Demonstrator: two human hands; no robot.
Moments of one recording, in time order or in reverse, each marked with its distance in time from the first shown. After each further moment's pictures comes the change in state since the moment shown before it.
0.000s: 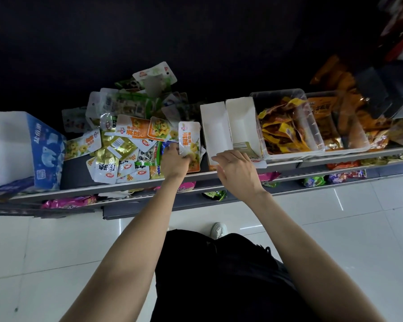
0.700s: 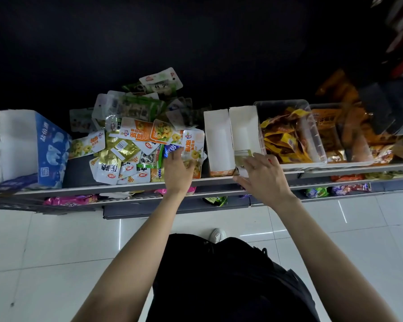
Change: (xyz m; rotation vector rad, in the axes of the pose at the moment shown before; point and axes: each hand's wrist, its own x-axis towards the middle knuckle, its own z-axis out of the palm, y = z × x) left_hand -0.021 -0.001 0.002 0.006 0.084 0.154; right_hand -0.011 0.051 -0.029 -0.424 -0.259 0.008
